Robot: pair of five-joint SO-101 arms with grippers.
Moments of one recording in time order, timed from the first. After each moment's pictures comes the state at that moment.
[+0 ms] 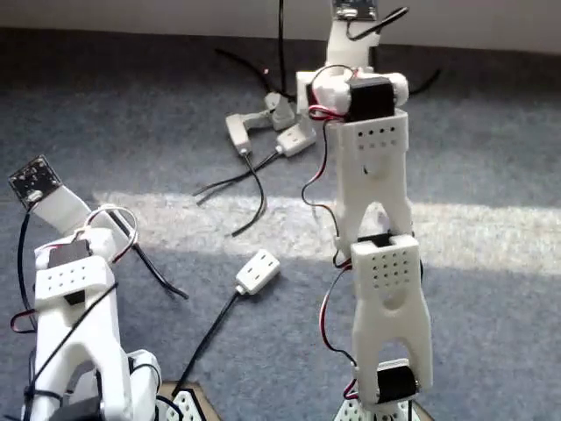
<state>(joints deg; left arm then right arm) -26.0 -35.2 61.4 38.2 22.4 -17.0 48.9 -92.5 98.7 -6.8</state>
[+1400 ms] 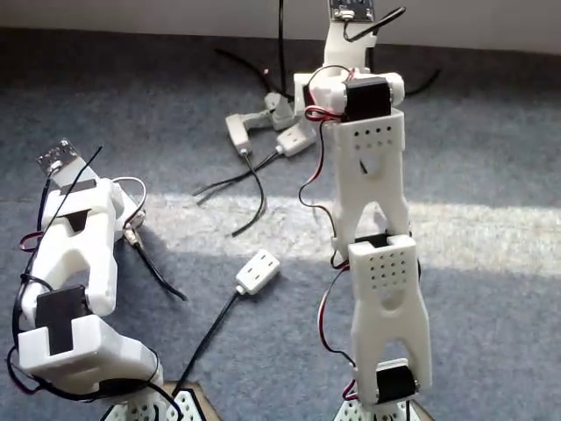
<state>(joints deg) -23.0 3.6 33.4 48.0 28.8 -17.9 48.9 -92.2 98.7 -6.8</state>
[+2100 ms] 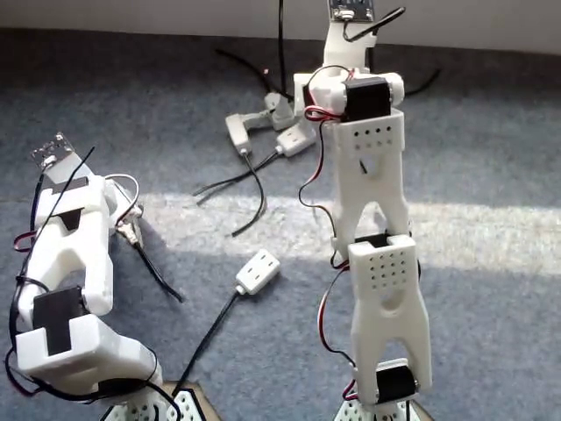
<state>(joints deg) -24.6 3.6 31.7 48.0 25.2 -17.9 48.9 -92.2 98.8 -6.8</state>
